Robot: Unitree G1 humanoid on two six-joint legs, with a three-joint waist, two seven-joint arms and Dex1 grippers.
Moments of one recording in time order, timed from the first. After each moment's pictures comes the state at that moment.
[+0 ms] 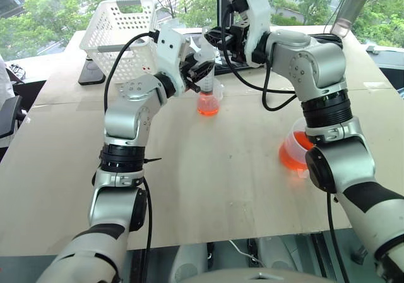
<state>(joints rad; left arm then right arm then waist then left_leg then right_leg) -0.84 0.41 0.04 0.07 -0.30 0.60 -0.55 -1.29 -0.17 0.07 0.37 0.36 0.81 0.52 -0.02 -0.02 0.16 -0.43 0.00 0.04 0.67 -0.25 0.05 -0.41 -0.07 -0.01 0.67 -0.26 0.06</state>
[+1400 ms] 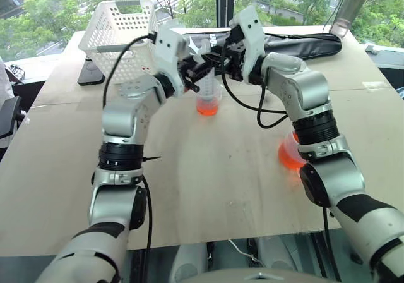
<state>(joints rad) -0.87 0.42 0.08 0.10 -0.36 0.65 -0.54 -1.15 -0.14 0.07 0.34 0.26 0.66 0.62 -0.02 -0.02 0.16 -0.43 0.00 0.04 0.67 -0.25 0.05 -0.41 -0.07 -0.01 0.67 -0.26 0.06</state>
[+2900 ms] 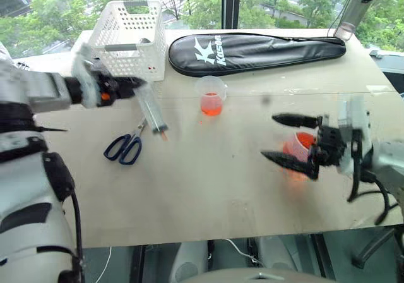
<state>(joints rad) -1.12 0.88 0.09 0.77 -0.65 1.43 -0.71 -0.14 -0.73 -0.25 -0.78 0.83 0.79 0.82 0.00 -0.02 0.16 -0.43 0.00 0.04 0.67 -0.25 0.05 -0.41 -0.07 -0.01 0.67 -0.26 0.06</state>
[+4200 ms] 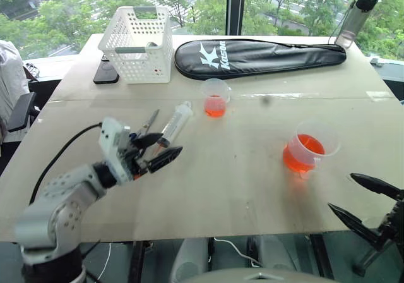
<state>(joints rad) 0.11 0.53 0.49 -0.60 -0.63 0.88 -0.85 0.78 -0.59 -0.72 -0.68 0.62 0.19 1.01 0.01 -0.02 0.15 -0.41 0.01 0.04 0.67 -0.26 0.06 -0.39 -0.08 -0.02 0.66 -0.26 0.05</state>
